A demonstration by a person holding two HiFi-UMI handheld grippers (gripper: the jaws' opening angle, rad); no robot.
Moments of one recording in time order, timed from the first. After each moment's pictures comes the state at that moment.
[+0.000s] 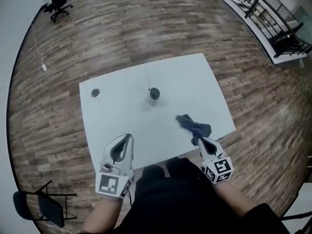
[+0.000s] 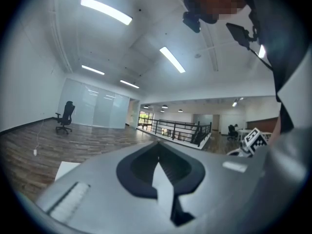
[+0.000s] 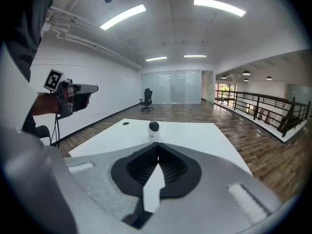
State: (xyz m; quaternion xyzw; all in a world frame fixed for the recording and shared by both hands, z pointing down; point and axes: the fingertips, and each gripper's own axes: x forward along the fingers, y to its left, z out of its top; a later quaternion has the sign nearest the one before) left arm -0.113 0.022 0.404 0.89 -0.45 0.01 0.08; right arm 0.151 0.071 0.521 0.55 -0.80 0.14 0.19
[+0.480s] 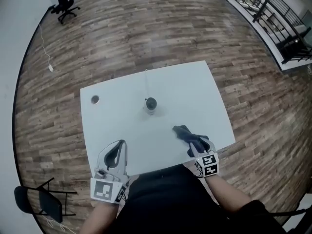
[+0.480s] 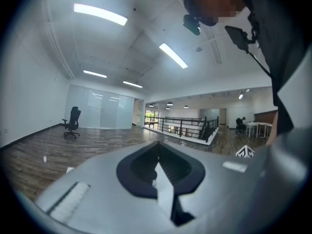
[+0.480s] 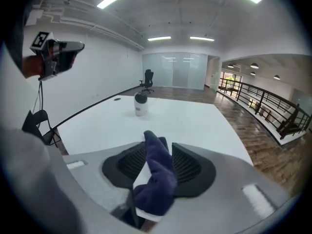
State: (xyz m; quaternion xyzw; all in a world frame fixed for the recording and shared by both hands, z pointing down) left arm -0.107 0.016 0.393 0.87 -0.48 0.05 0.05; right arm 0.187 0.038 0.632 0.52 -0.78 0.18 0.30
